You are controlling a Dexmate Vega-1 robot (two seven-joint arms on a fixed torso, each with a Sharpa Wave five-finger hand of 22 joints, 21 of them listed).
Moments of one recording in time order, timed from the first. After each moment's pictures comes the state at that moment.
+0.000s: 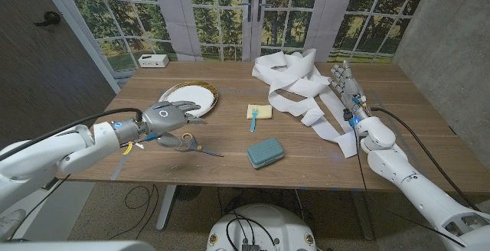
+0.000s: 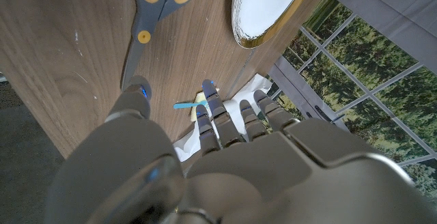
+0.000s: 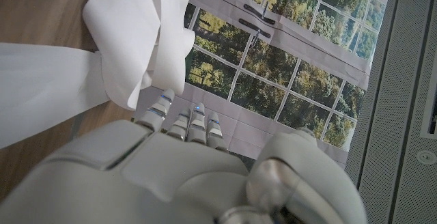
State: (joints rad) left arm 1.61 1.00 -0.34 -2.10 1.07 -0.49 -0.01; left_hand 0.61 -0.05 0.40 -0.15 0.18 0.26 -0.18 0.24 0.19 0.53 -0.18 0.26 0.34 0.11 -0.04 0.20 0.17 0.17 -0.04 0.20 0.17; right arm -0.90 -0.54 -0.30 -1.26 0.63 0.52 0.06; right_hand 0.34 0.12 -0.23 0.04 0.23 0.05 0.03 0.19 0.18 0.11 0.05 0.20 0.19 -0.02 -0.02 0.20 0.19 0.14 0.08 0.19 0.16
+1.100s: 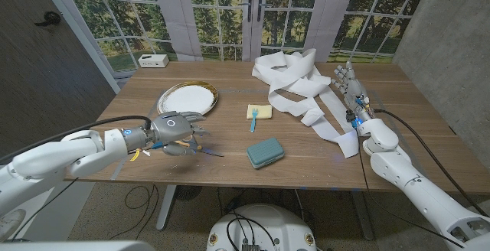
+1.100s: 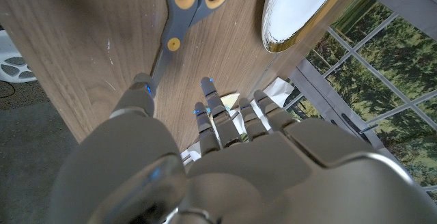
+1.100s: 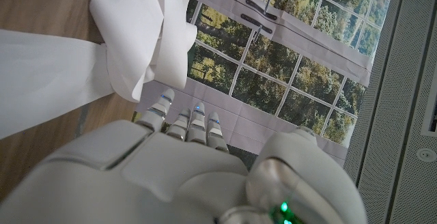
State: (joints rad) left arm 1.59 1.09 -0.22 -2.04 1.05 -0.46 0.04; left_hand 0.65 -0.03 0.41 -0.16 0.18 0.29 -0.18 0.24 0.19 0.56 -0.18 0.27 0.34 0.14 -0.04 0.20 0.17 0.17 -0.04 0.20 0.17; right arm -0.92 -0.55 -0.29 -1.29 0.62 0.51 0.04; right_hand 0.34 0.13 -0.22 0.03 0.23 0.06 0.03 0.19 0.18 0.12 0.04 0.20 0.19 -0.02 -0.02 0.20 0.19 0.14 0.08 0.19 0.16
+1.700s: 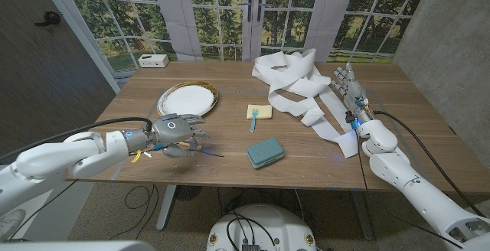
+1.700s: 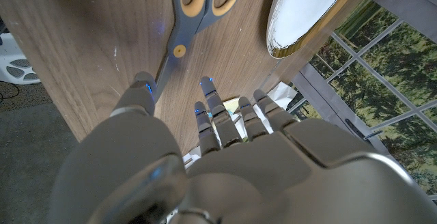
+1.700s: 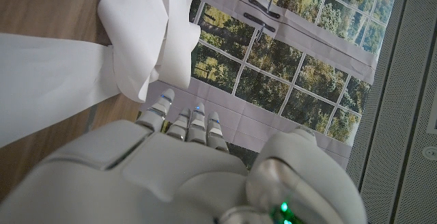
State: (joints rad) left arm 1.59 1.13 -0.19 -2.03 1.04 -0.42 0.05; left_hand 0.65 -0.03 0.41 -0.16 0.18 0.30 -0.18 0.24 0.19 0.57 -0.18 0.27 0.34 0.15 -0.04 0.20 0.17 0.18 -0.04 0.20 0.17; right arm -0.93 -0.54 -0.29 -1.27 0.63 0.51 0.04; right_hand 0.34 0.13 -0.22 0.03 0.23 0.06 0.03 0.19 0.18 0.12 0.05 0.20 0.19 -0.02 -0.02 0.20 0.19 0.14 0.08 0.19 0.16
